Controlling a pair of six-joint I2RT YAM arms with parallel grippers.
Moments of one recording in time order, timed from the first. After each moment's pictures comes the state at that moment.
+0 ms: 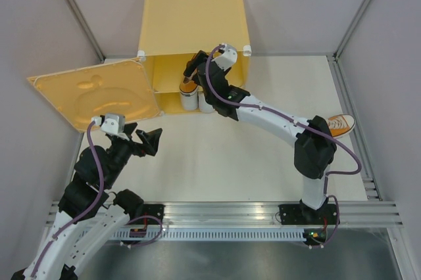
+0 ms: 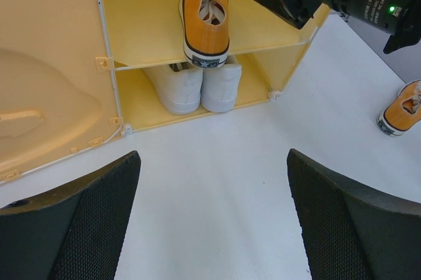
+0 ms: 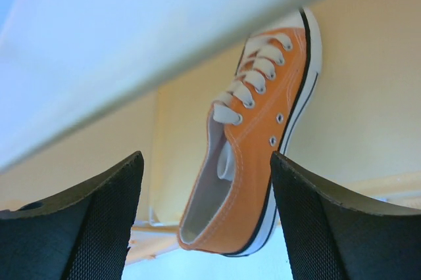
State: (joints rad) left arm -0.56 0.33 0.76 -0.49 -0.20 -0.20; right arm 0.85 1.91 1.66 0.00 0.68 0.83
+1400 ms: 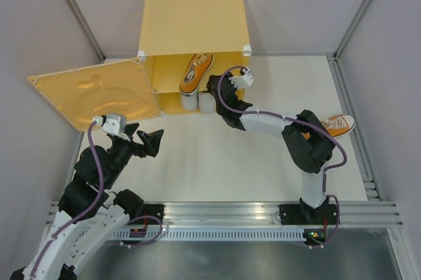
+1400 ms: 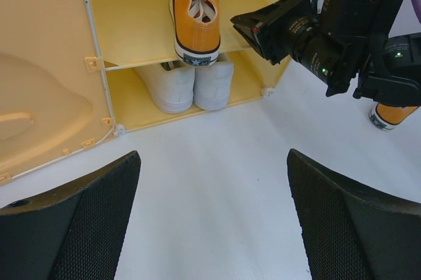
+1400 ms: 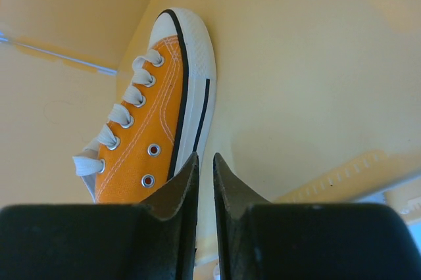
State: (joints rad) left arm -0.58 0.33 0.76 -0.49 -0.18 -0.20; right arm 0.76 1.93 1.31 0.40 0.72 1.14
